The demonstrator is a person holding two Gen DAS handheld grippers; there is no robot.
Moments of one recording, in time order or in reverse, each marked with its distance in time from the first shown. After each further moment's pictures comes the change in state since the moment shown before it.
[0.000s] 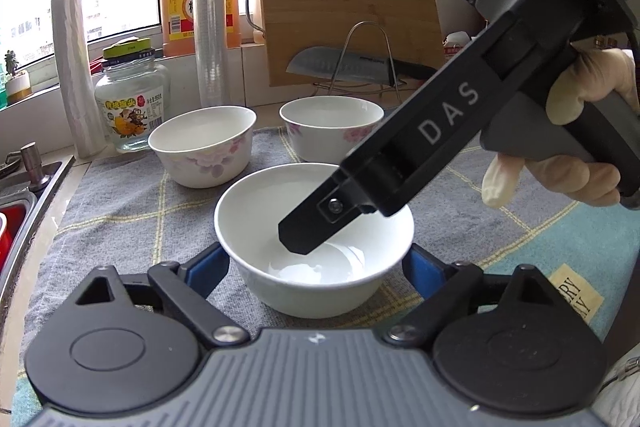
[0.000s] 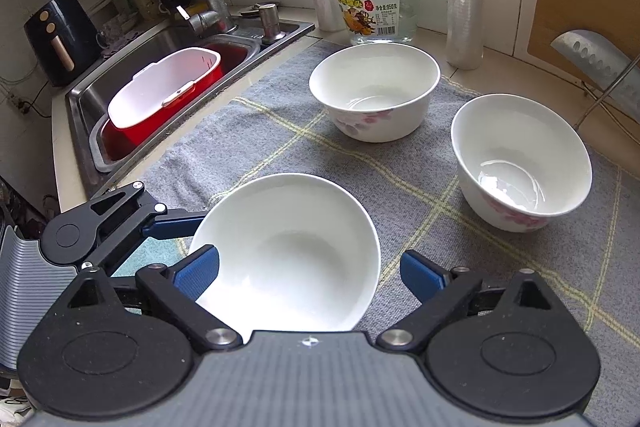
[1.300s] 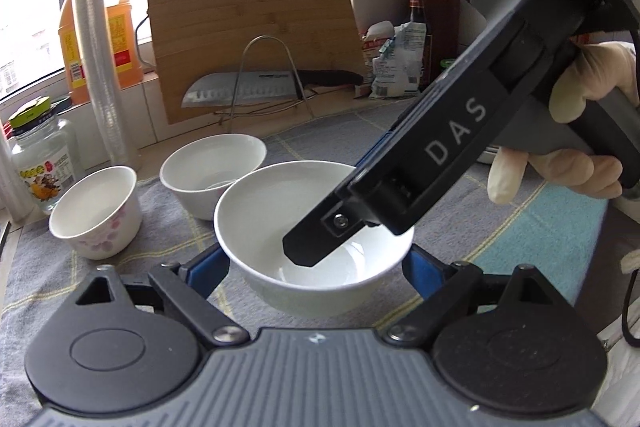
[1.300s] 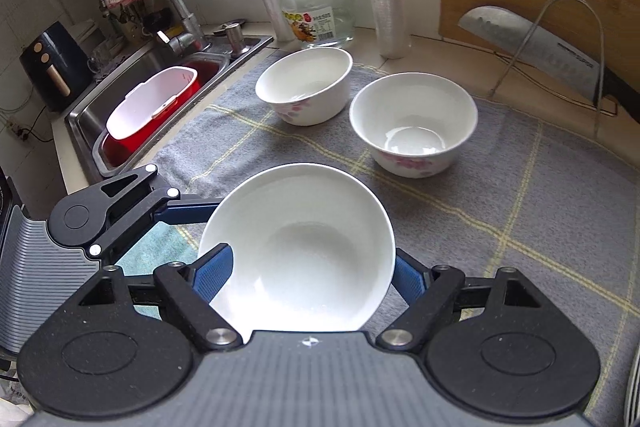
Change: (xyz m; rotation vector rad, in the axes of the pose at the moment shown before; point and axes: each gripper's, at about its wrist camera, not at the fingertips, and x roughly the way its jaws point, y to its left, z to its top) left arm 0.019 -0.086 0.057 0.136 0.048 -0.136; right arm -0.088 -0.058 -0.043 0.114 -0.028 -0.033
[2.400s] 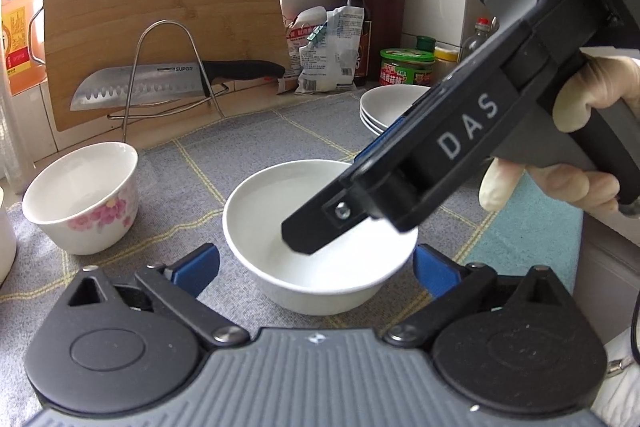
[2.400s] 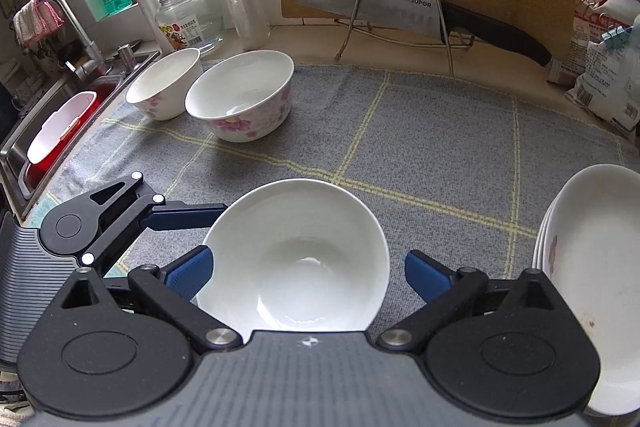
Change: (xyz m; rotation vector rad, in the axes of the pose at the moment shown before) left arm 0.067 -0.040 0.011 0.019 0.006 -0.164; right arm -0.024 -0.077 -0.042 0.133 -0.037 -0.186
